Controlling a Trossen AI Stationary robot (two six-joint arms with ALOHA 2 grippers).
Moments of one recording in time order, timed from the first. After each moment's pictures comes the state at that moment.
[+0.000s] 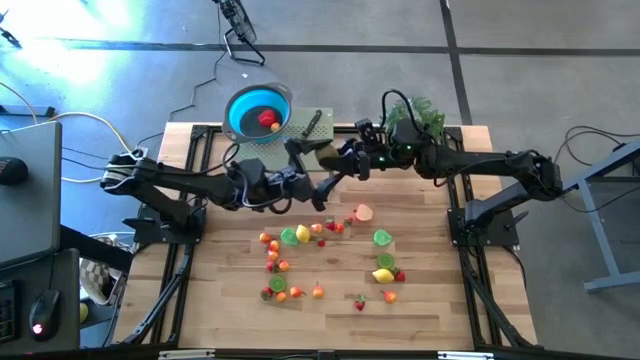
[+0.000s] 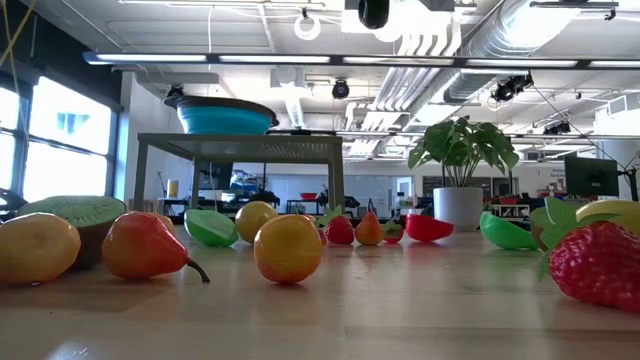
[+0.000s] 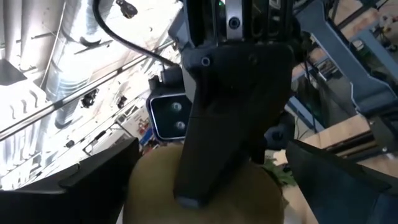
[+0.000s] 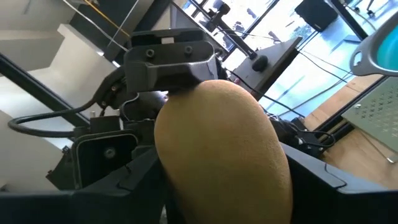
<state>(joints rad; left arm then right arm) -0.11 1.44 1.21 0.51 -0.56 0.91 -0.19 1.40 1.17 0.33 -0.29 0.88</state>
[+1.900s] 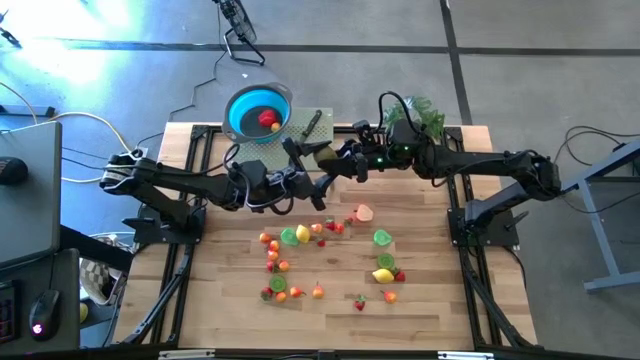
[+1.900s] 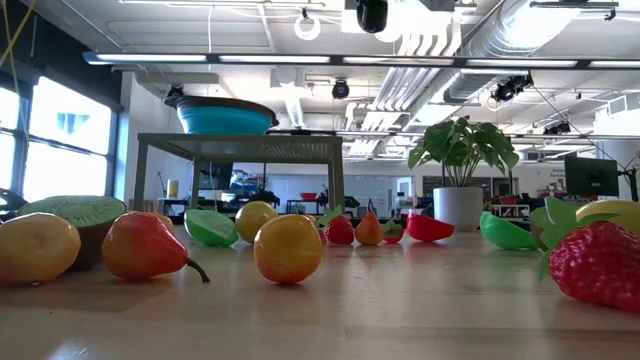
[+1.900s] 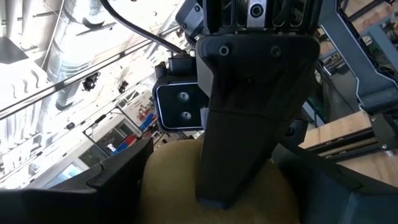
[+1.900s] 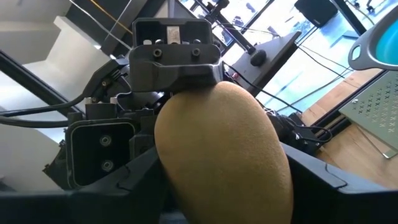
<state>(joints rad) -0.11 1.44 1.21 0.47 -0.63 0.83 -0.19 1.40 1.17 0.33 -0.31 0.87</state>
